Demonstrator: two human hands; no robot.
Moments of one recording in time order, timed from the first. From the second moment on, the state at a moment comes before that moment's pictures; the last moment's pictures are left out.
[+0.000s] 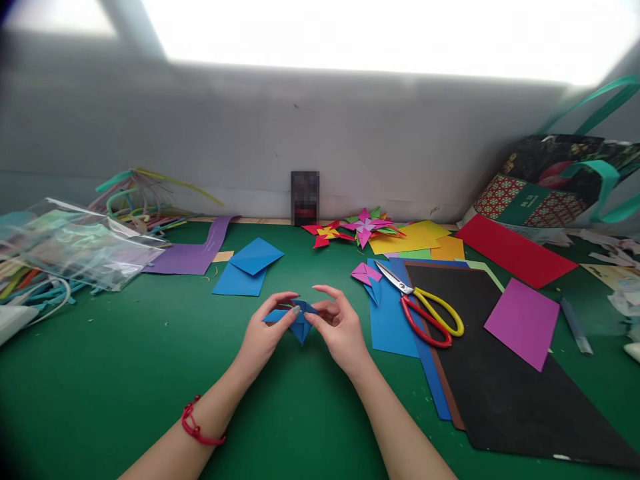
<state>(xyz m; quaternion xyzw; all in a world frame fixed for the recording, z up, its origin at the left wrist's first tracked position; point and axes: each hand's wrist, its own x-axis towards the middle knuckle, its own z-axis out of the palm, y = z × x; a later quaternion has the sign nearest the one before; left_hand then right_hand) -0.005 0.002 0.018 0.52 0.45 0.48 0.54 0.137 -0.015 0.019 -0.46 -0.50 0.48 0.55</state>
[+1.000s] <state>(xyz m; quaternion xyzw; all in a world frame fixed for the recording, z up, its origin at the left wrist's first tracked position) -0.022 0.009 0.020 0.65 0.50 0.40 0.41 0.141 -0.014 0.015 -0.47 -0.52 0.55 0.44</state>
